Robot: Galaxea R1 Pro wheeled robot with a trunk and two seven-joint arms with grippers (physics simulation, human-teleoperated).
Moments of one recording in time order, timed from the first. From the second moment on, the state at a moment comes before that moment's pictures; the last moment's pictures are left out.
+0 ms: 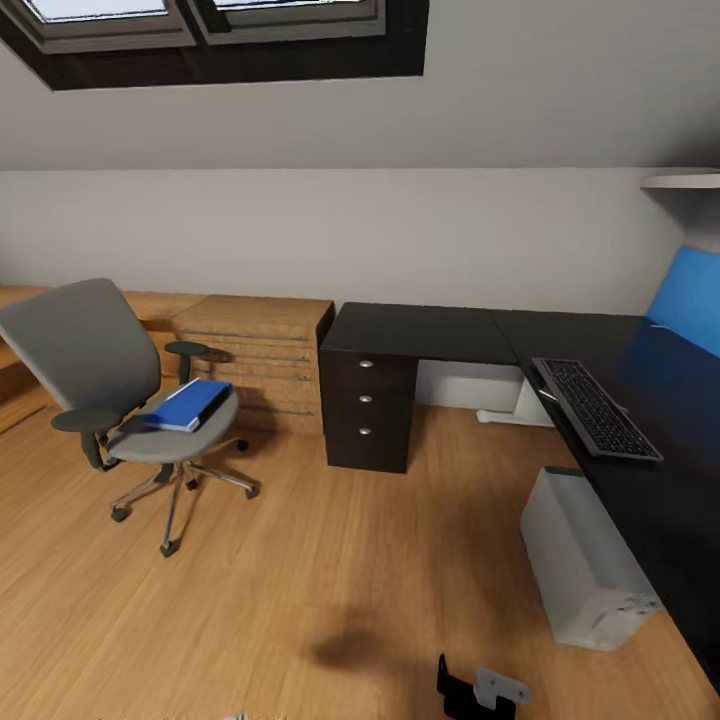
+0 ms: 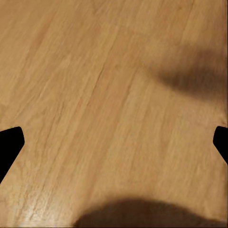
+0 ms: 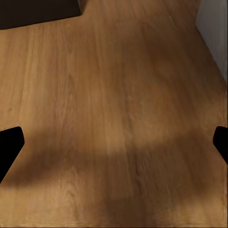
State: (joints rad) left arm -0.14 -0.03 -0.05 -0.48 0.21 -0.22 0.10; right arm -0.41 0.12 0.15 -0.05 -0.36 -0.68 -0.13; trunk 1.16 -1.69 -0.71
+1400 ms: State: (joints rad) left arm -0.14 -0.05 -0.04 -0.48 0.21 -0.27 0.12; right arm -0.41 0.13 0.15 -0.01 -0.30 -0.78 -0.14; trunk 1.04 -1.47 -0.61
